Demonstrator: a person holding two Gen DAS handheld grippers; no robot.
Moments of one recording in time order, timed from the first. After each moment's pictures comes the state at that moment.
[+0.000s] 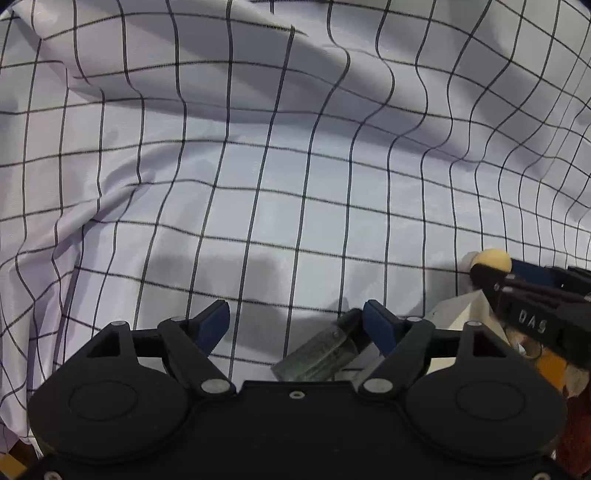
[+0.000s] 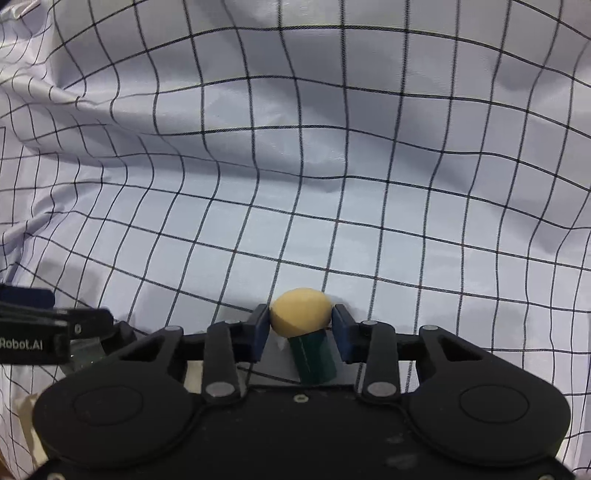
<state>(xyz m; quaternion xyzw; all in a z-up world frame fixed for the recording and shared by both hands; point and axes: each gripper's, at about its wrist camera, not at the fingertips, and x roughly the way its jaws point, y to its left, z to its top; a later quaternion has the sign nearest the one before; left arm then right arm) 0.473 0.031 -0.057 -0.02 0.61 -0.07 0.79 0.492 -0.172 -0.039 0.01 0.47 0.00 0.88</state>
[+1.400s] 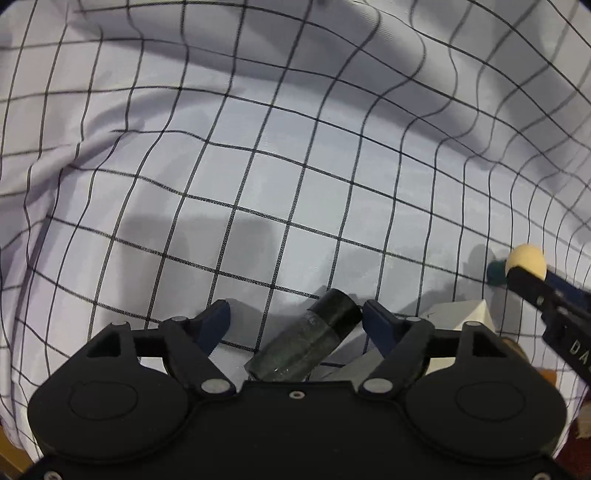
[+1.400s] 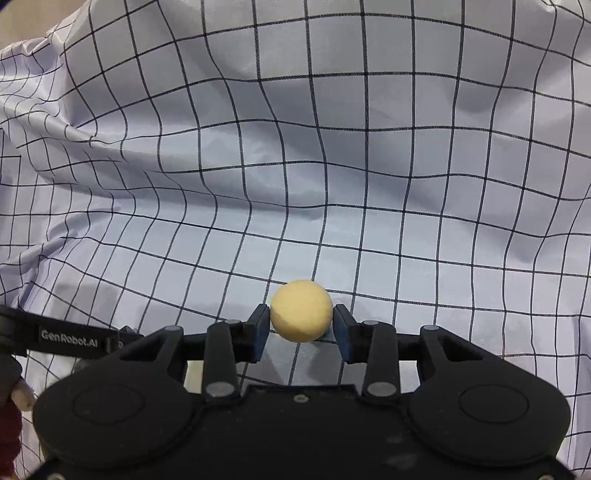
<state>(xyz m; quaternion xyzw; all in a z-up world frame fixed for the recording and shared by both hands) 0.476 0.026 -0.083 -0.09 0.65 -0.04 0.76 0.471 -0.185 -0.016 0.03 0.43 0.00 0.90</state>
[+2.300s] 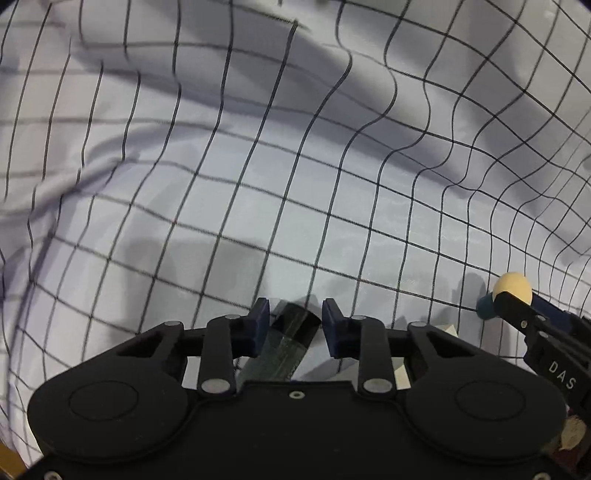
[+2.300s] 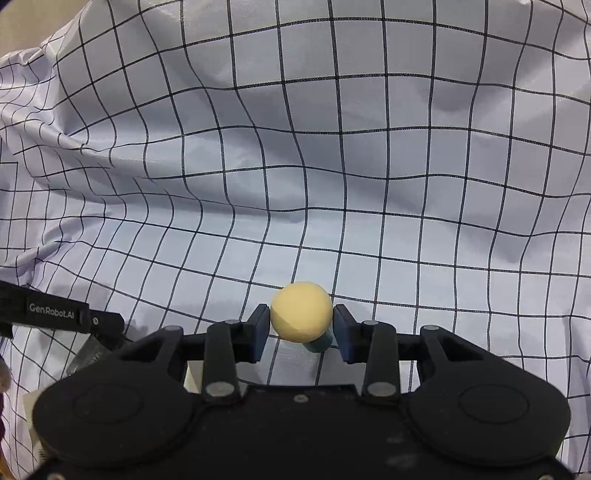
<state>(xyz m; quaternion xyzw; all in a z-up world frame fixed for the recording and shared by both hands) 0.478 0.019 -0.070 -0.09 0.61 -0.04 0.79 0.464 -0.195 -0.013 0.03 0.42 0.00 0.91</state>
